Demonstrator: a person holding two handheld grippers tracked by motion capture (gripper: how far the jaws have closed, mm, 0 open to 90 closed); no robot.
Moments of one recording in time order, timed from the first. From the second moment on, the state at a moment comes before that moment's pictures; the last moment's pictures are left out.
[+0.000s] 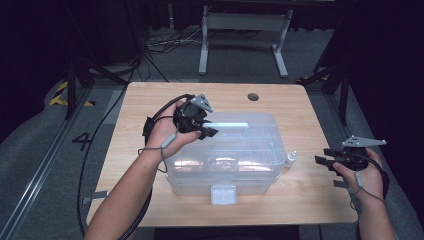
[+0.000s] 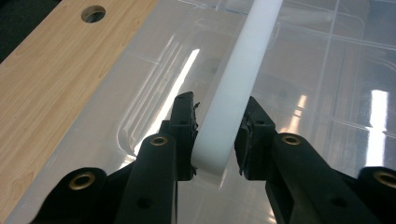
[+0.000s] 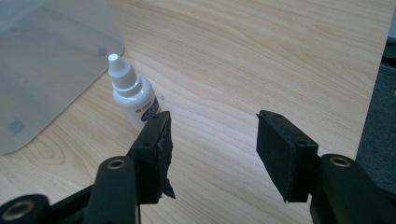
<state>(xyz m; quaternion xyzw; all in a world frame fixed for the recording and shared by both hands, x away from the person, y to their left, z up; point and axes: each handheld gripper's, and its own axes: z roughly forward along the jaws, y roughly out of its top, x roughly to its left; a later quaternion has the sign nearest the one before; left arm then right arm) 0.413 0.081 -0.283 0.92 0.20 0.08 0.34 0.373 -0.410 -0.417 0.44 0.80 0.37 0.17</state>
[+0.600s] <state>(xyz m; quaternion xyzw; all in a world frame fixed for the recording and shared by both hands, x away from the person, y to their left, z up) 0.433 0.081 -0.267 0.92 0.21 0.07 0.33 0.367 -0.412 -0.413 0.44 0.79 0.38 0.18</state>
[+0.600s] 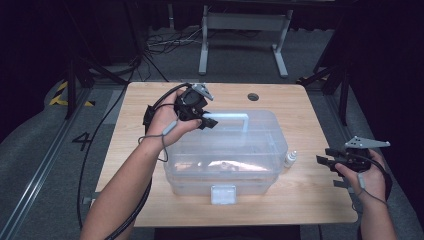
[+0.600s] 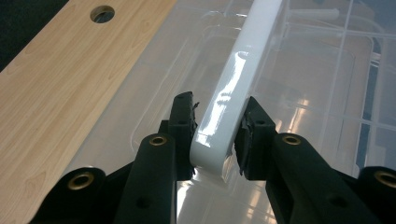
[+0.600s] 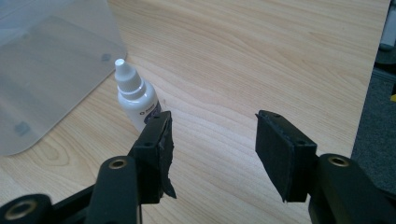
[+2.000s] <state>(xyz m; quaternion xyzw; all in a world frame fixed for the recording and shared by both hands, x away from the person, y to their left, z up) 0.466 0.080 -0.253 0.91 0.24 0.05 0.33 0.339 -0.357 -0.363 0.32 0.82 0.45 0.17</state>
